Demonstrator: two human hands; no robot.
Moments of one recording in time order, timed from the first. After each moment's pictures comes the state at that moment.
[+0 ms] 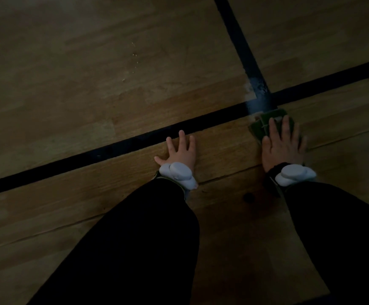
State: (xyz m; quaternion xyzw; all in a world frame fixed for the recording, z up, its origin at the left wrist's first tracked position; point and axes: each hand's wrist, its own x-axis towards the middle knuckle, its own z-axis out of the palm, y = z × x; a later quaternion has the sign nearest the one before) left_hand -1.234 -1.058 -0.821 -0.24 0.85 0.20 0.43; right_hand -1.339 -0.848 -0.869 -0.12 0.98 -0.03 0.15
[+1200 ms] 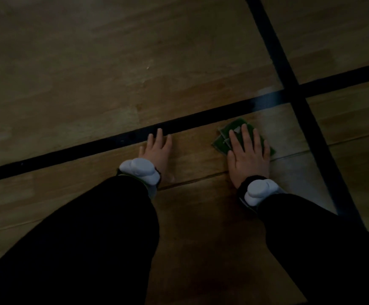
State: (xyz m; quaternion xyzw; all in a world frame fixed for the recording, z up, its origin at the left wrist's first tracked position) left_hand -1.144 -1.141 -0.827 -0.23 0.89 0.11 0.37; right_hand -1.239 -0.929 -0.885 -0.24 0.96 -0.03 0.14
